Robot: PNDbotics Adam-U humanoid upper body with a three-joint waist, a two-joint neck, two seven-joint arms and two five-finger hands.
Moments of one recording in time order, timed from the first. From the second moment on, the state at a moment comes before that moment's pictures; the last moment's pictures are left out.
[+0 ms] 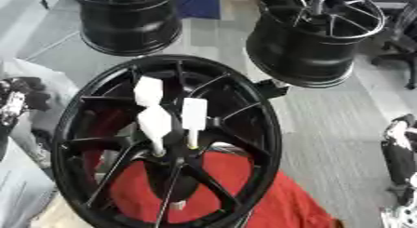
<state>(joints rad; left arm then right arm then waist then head) -0.12 0.24 0.22 -1.80 -0.01 -0.01 -0.25 0.16 0.02 -0.04 -1.98 0.36 0.10 -0.64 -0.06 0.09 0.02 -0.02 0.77</state>
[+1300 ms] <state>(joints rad) -0.63 0.99 -0.24 -1.77 0.01 -0.53 -0.59 0.18 -0.01 -0.02 -1.98 0.36 0.10 -0.61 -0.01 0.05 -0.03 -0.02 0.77</state>
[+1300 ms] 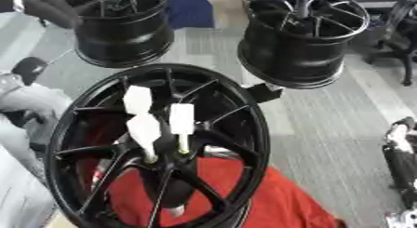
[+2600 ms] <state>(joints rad) -0.86 0.67 -0.49 -1.30 -0.49 -0.56 -0.56 0.19 -0.01 -0.02 -1.98 0.36 0.10 -0.60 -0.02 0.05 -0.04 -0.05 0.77</state>
